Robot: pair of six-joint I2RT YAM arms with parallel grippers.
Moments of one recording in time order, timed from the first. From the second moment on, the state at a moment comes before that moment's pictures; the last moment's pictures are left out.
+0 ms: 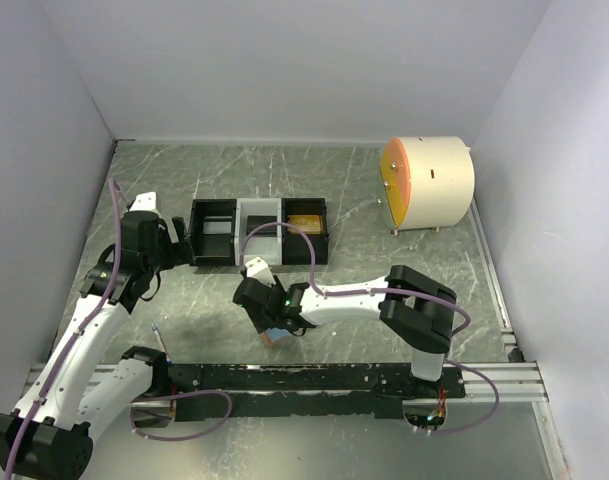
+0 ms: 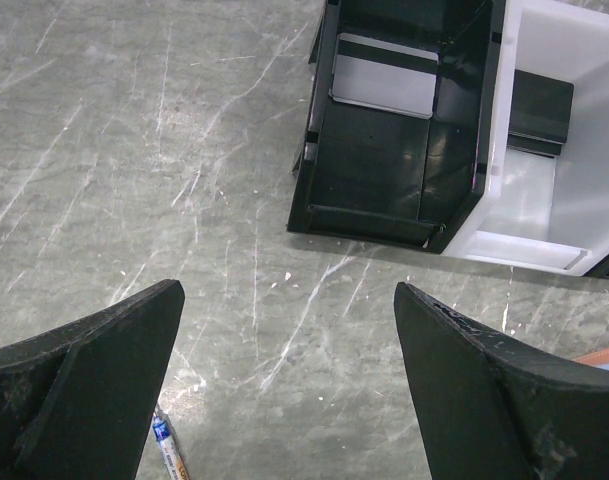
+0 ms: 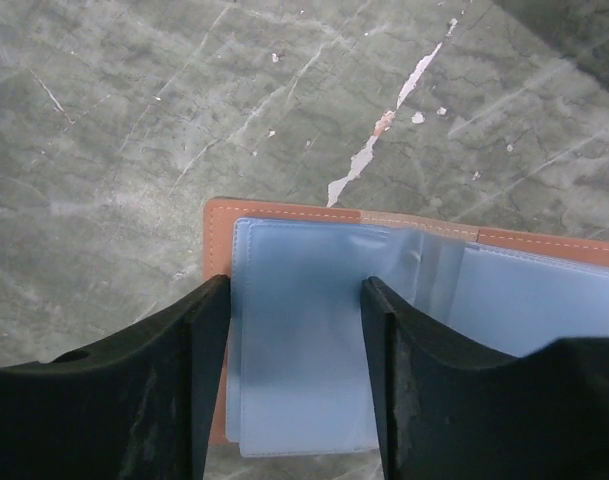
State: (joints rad) left arm -0.22 0.83 0.79 -0.62 -0.24 -0.34; right arm 1.24 1.83 1.08 -0.29 0.36 0.55
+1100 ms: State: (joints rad) left arm -0.22 0.82 0.76 -0.54 0.02 -0.39; right arm 1.16 1.54 1.00 -0.31 0.28 0.55
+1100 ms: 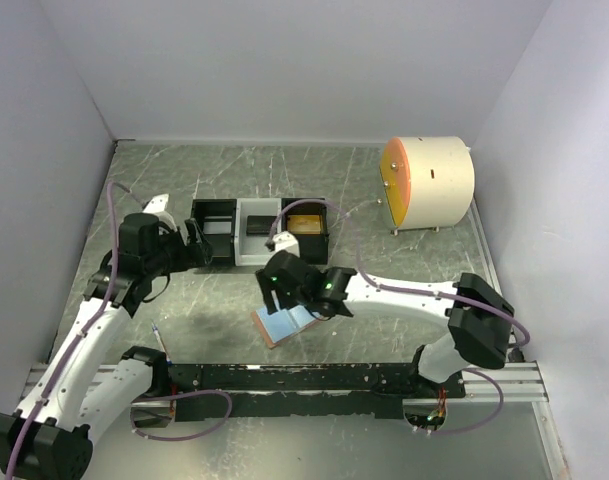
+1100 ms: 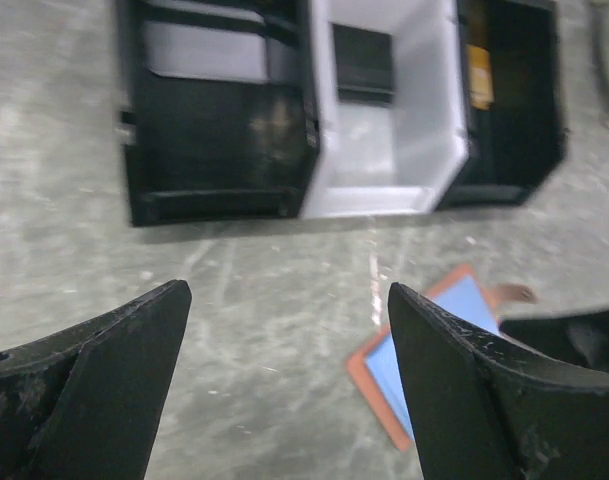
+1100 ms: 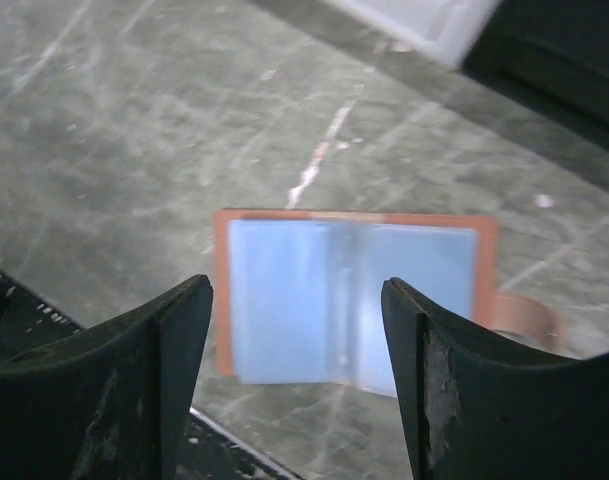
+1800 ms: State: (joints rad) left arm -1.03 1.13 0.54 -0.22 -0.08 -0.92; right arm 0.92 1.42 0.69 -0.21 0.05 0.56
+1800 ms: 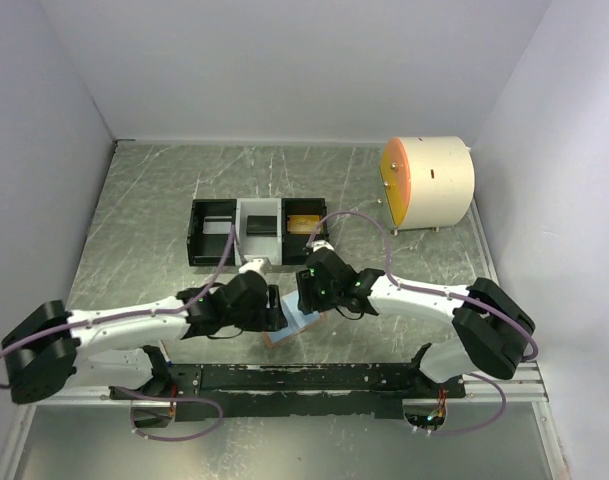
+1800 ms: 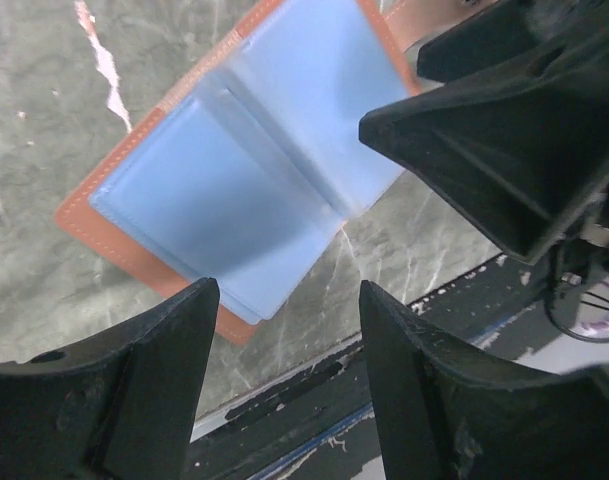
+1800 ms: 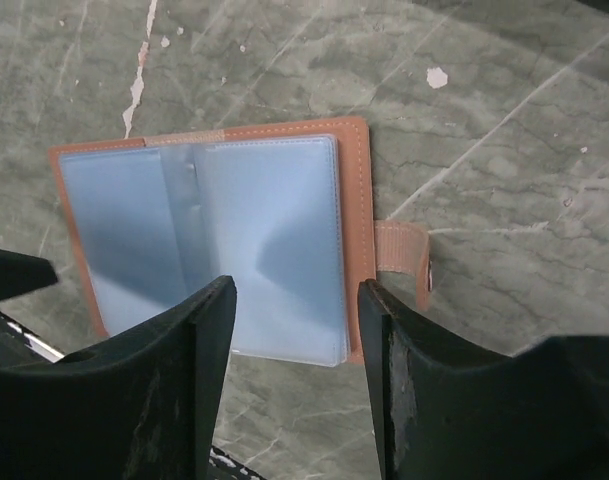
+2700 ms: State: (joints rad) left arm -1.19 1.31 0.57 -0.29 -0.33 -1.14; right arm 0.89 1.41 0.53 0.04 -0.20 0.66
